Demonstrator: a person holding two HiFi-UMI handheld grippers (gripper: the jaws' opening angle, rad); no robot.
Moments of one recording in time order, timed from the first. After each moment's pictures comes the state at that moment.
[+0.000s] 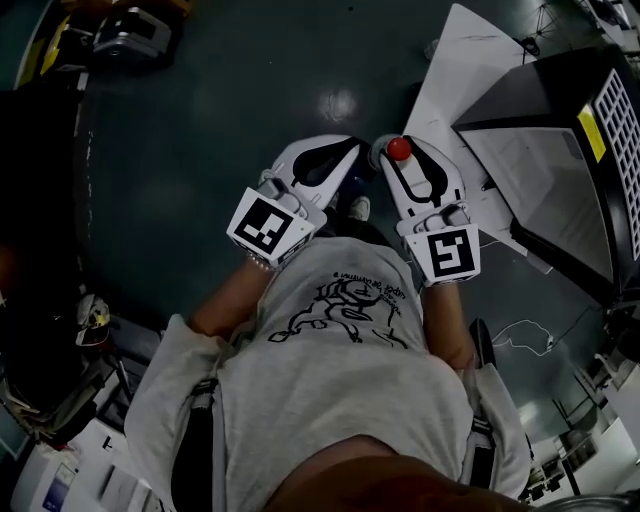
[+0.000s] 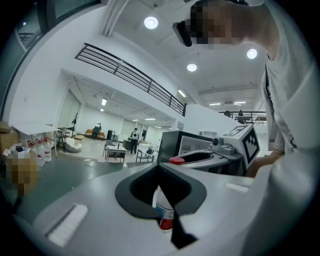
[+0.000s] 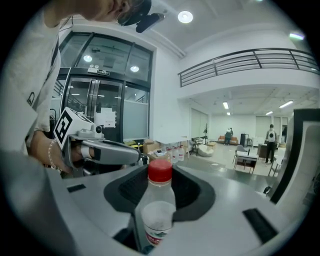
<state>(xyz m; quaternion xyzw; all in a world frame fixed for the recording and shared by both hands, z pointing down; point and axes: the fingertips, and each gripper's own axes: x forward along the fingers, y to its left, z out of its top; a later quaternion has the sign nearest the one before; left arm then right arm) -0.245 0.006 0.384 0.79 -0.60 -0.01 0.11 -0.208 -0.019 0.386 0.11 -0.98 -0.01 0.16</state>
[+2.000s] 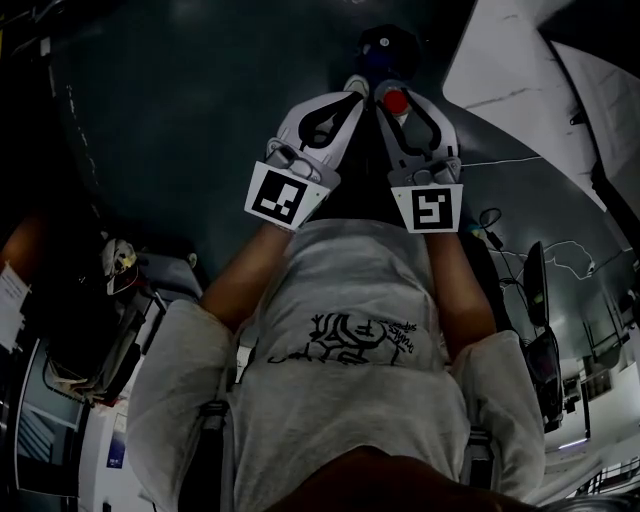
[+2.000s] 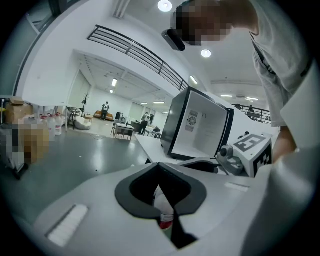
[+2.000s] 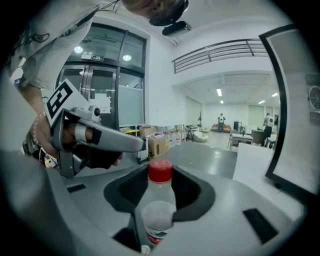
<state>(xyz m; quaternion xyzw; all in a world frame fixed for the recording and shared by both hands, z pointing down) -0.233 0.075 0.633 0.76 -0.60 0.04 0.24 -0.201 0.061 0.656 0.14 -0.97 0.02 0.22</state>
